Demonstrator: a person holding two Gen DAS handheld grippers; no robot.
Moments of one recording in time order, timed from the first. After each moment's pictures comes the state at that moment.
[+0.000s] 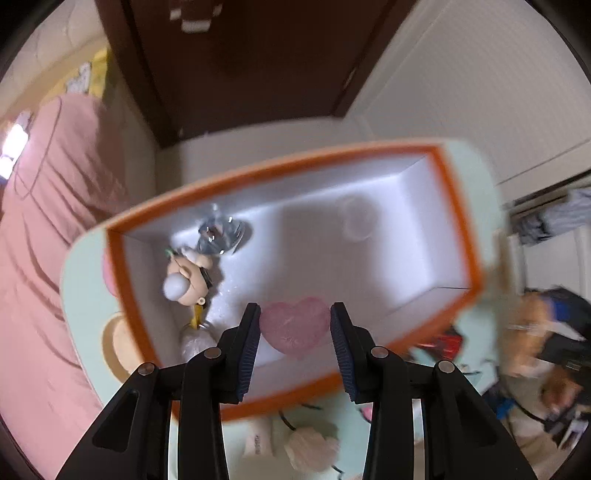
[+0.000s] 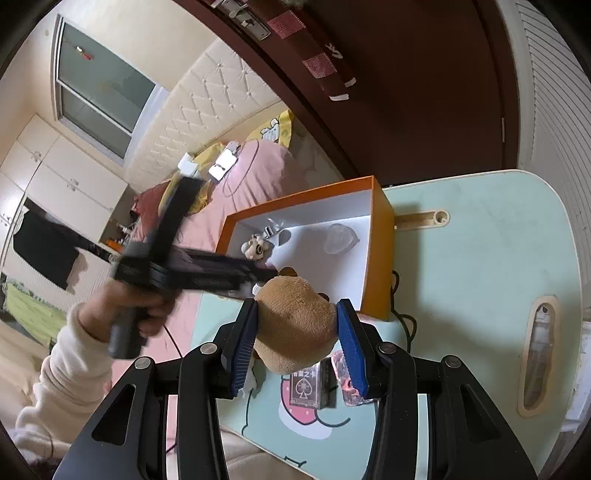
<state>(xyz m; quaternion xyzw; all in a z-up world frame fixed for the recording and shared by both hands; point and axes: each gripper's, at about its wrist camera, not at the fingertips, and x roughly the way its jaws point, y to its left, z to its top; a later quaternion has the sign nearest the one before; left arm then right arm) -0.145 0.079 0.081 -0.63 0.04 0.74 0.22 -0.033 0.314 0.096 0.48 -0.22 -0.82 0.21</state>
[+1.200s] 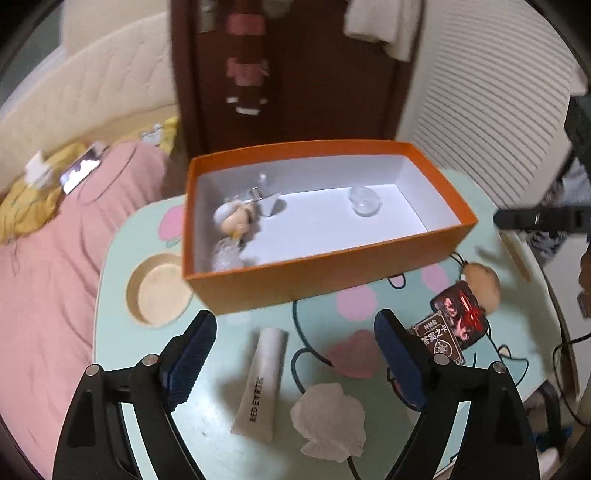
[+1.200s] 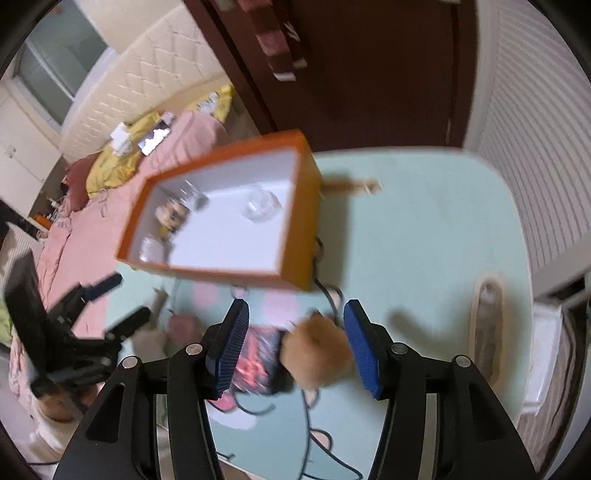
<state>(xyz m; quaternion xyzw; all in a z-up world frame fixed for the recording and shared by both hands) -0.013 0.053 0.037 -0.43 0.03 0.89 0.13 -0.025 0.305 0.080 0.51 -0.10 -0.85 0.10</state>
